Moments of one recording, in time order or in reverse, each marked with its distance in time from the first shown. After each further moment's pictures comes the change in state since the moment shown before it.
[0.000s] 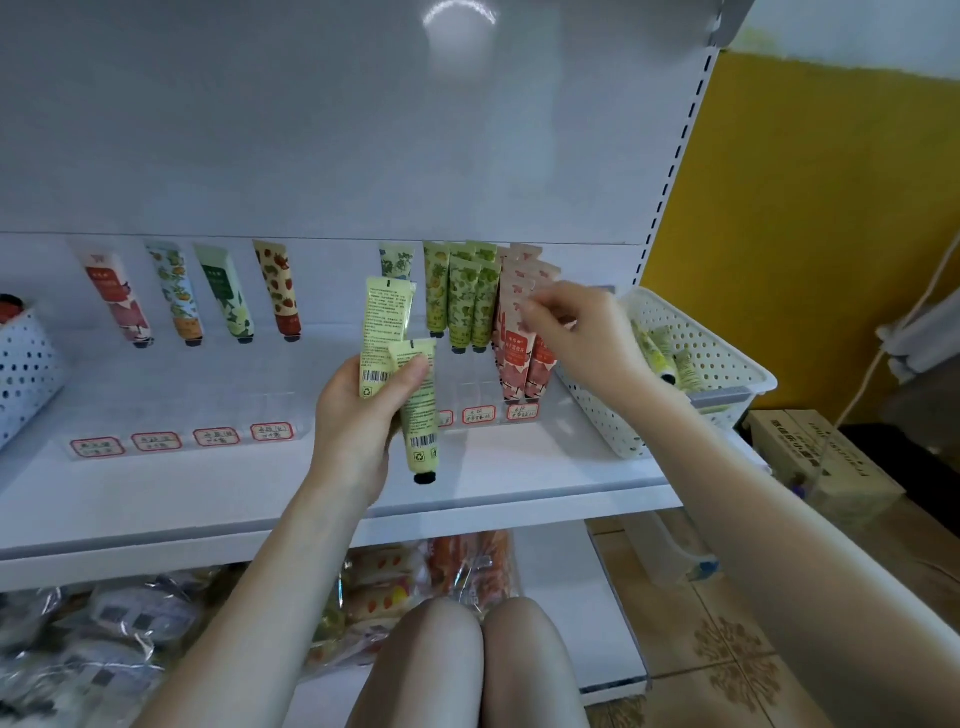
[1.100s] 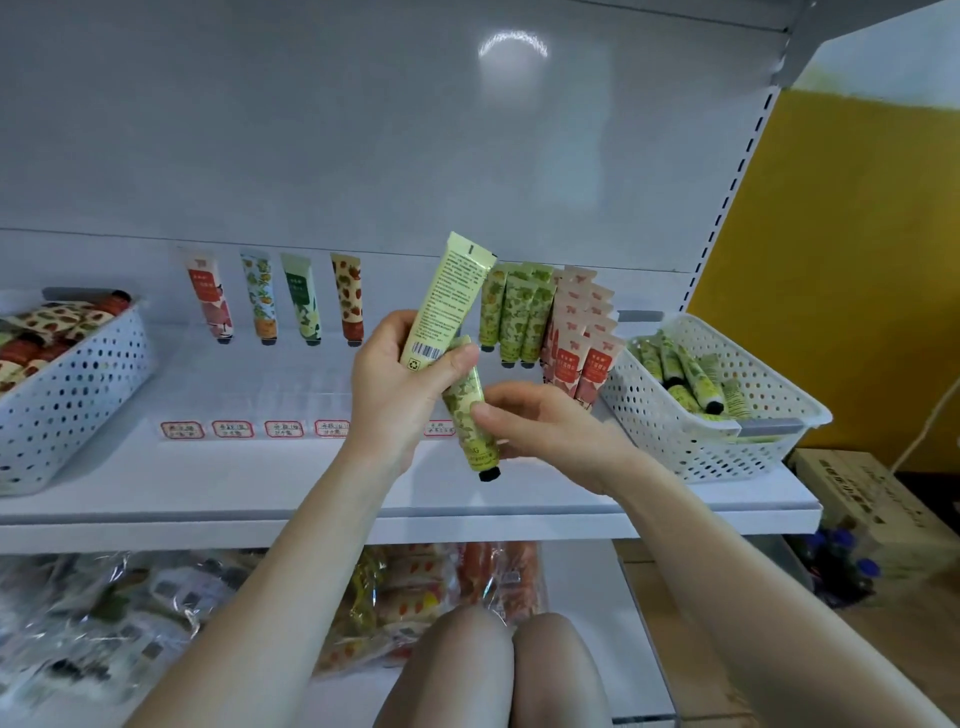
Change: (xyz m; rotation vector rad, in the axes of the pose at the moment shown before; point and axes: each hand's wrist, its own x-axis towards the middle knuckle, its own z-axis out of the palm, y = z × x) left_hand -0.004 0.039 -0.008 0.198 0.034 0.358; right_hand -0.043 -0.037 0.049 0.598 -0.644 0.191
